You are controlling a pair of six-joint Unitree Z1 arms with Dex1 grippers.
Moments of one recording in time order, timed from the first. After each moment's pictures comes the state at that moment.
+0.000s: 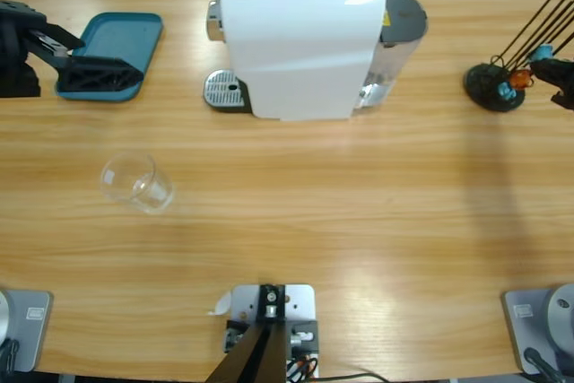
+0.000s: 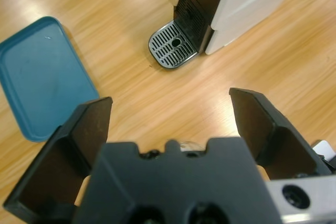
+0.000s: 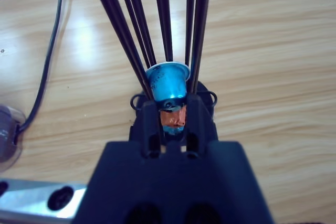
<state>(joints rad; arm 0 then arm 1) -0.95 1.35 -1.06 0.54 0.20 -0.19 0.15 1.40 -0.23 -0.65 -0.26 0.19</state>
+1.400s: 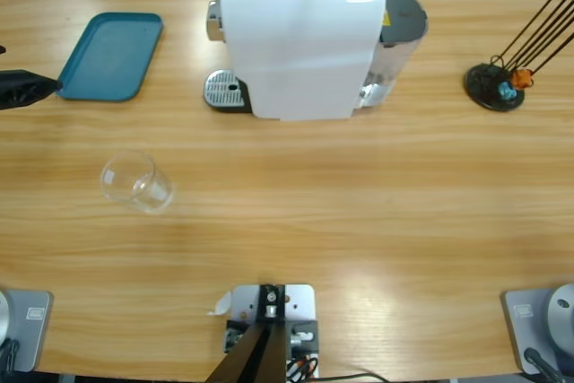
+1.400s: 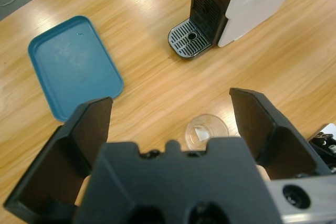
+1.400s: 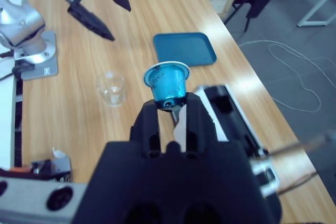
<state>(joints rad) -0.88 1.09 -0.94 0.58 0.19 -0.12 0.86 1.48 -1.40 0.36 0.24 -0.35</state>
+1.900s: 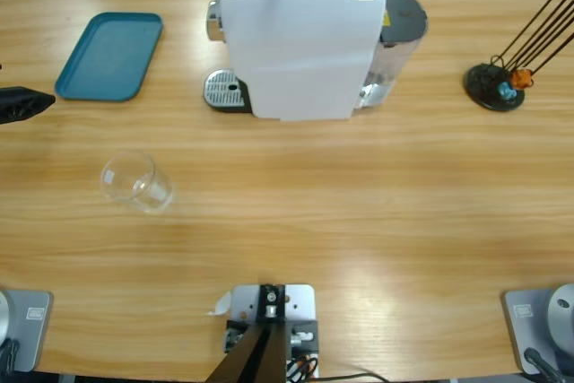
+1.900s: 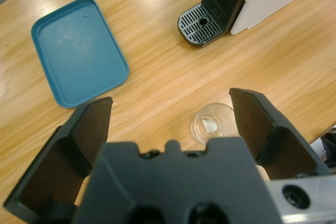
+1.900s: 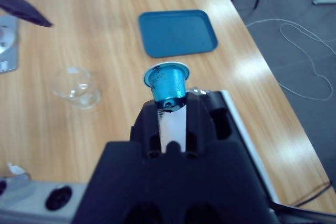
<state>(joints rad) -0.85 1.06 -0.89 0.58 0.19 -0.12 0.78 1.73 -1.51 0.33 0.26 -0.39</state>
